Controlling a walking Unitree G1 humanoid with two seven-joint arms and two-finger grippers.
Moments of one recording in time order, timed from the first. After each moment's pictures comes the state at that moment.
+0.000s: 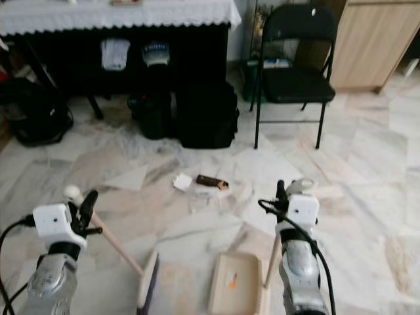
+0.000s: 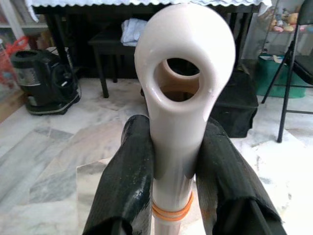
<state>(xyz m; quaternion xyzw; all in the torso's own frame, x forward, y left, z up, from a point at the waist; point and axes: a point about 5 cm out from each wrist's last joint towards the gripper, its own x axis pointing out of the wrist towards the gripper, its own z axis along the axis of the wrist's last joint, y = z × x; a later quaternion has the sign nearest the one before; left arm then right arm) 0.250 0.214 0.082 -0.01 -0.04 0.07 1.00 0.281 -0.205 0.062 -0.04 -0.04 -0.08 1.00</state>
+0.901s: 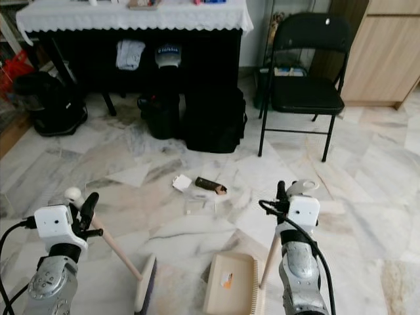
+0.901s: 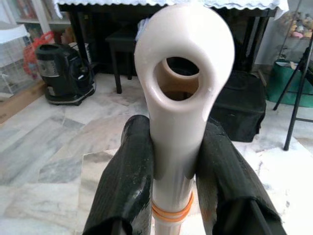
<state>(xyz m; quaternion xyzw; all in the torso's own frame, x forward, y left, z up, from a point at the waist) 0.248 0.214 0.080 -0.01 -0.03 0.07 1.00 0.280 -0.204 0.061 -0.05 -0.04 -0.08 1.00</state>
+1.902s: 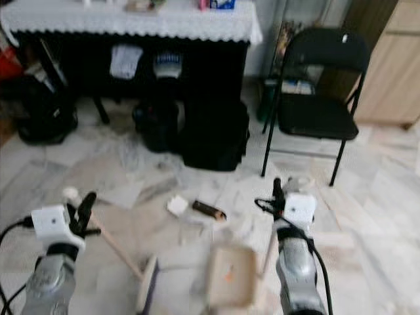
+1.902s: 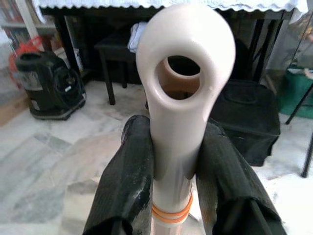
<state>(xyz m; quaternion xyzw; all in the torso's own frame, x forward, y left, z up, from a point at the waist) 0.250 0.218 0.082 -0.01 -0.04 0.07 1.00 0.284 -0.197 0.066 -0.03 -0.05 -0.07 1.00</state>
